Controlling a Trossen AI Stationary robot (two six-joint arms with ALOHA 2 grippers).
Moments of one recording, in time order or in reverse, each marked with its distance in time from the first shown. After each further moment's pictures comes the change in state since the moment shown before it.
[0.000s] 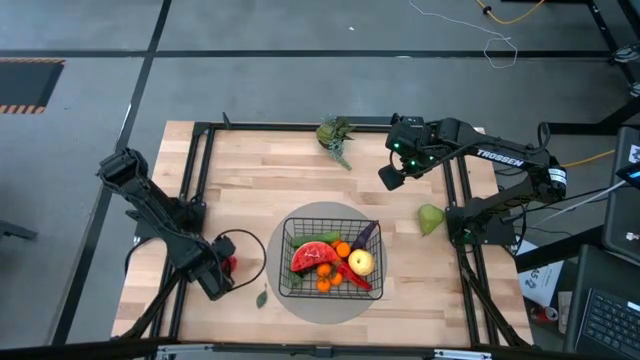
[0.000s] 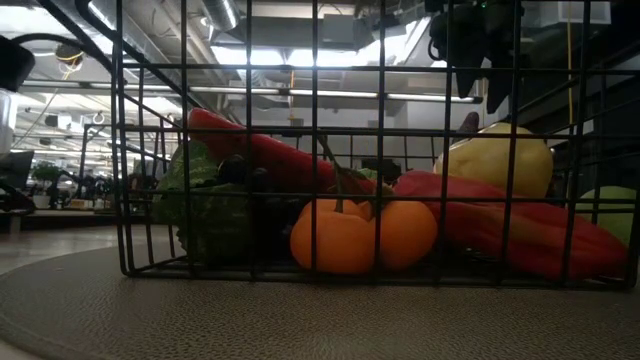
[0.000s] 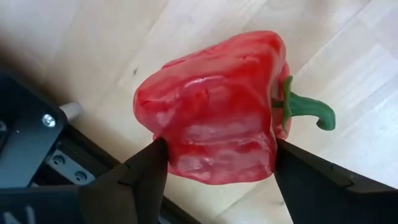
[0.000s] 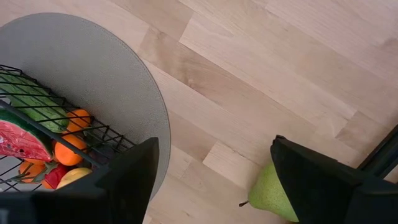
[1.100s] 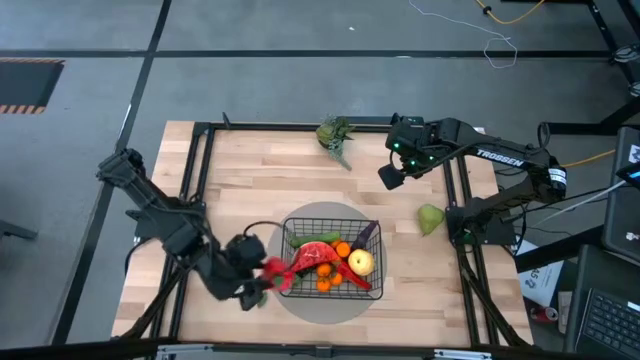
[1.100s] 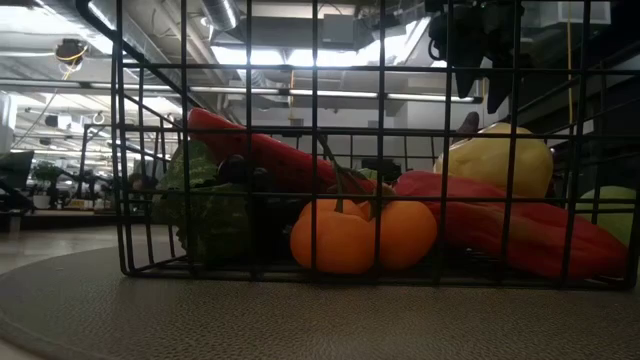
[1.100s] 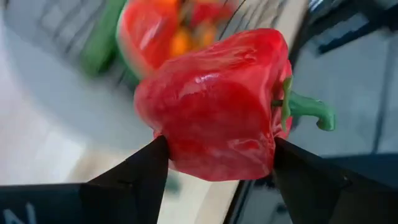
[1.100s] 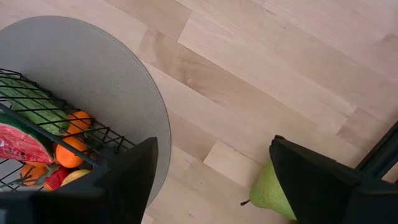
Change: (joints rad) left arm 0.114 -0.005 0.478 0.202 -0.323 0.393; right arm 0.000 0.000 0.000 -0.001 -0.001 0.023
